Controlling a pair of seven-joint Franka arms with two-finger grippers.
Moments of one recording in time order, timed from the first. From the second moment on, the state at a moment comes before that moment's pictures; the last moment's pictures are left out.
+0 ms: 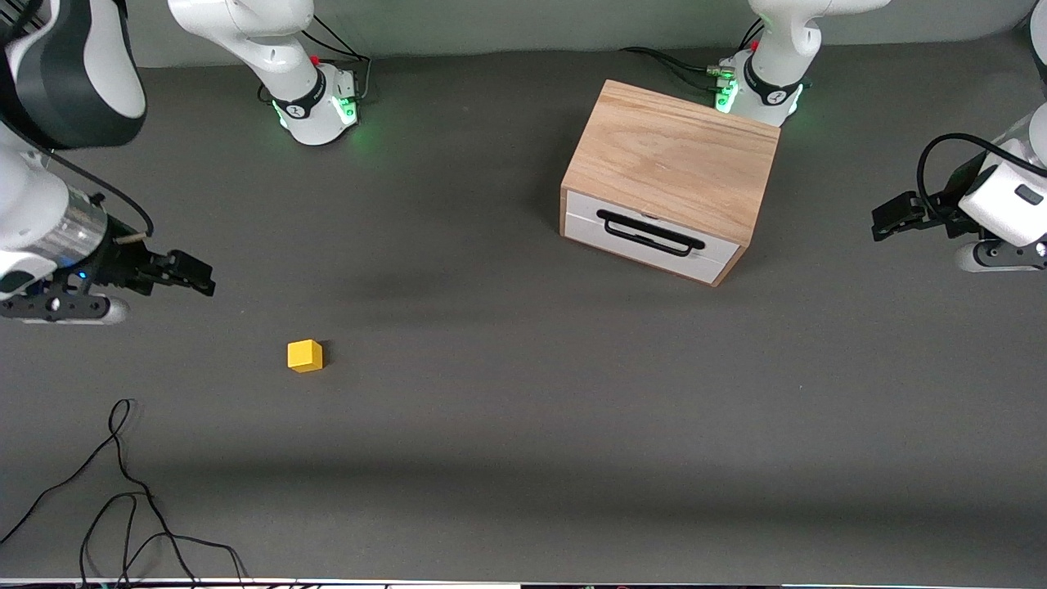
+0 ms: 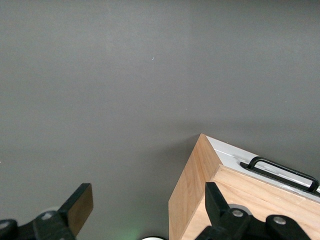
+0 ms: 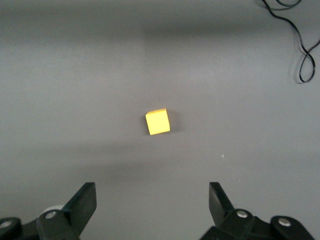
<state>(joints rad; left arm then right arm) 0.02 0.01 -0.07 -1.64 0.01 1.55 -0.08 -0.02 0.10 0.08 -1.70 0.00 1.80 0.12</state>
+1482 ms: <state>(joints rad) -0.29 0.12 -0.35 -1.67 0.00 1.62 -1.68 -0.02 0.15 0.07 -1.70 0.00 1.86 0.12</state>
